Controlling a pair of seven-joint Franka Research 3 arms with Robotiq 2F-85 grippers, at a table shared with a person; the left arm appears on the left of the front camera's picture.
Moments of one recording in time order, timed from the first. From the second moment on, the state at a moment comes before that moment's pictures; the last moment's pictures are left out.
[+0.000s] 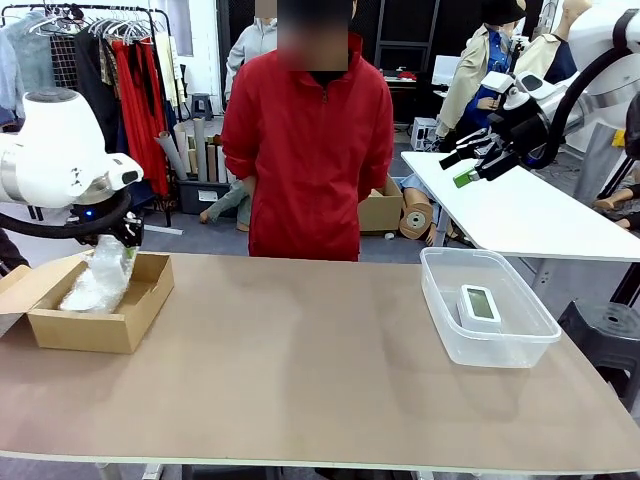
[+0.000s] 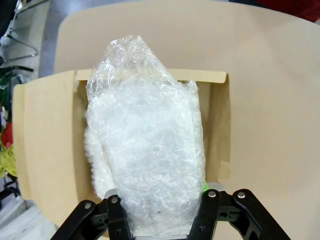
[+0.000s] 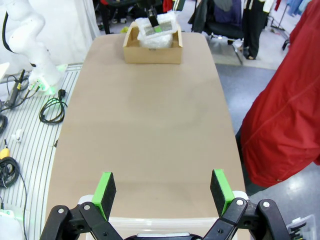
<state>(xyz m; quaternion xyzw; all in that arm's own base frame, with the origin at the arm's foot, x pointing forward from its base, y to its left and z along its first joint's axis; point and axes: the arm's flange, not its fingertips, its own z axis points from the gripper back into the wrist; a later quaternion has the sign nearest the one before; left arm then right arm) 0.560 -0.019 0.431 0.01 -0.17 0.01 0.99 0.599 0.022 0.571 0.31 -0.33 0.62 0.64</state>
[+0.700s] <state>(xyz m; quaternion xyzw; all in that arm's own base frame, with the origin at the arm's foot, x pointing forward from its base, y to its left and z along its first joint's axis) 0.559 -0.027 0.411 0.00 -0.15 0.01 0.99 0.599 0.022 0.571 0.31 -0.33 0.62 0.64</state>
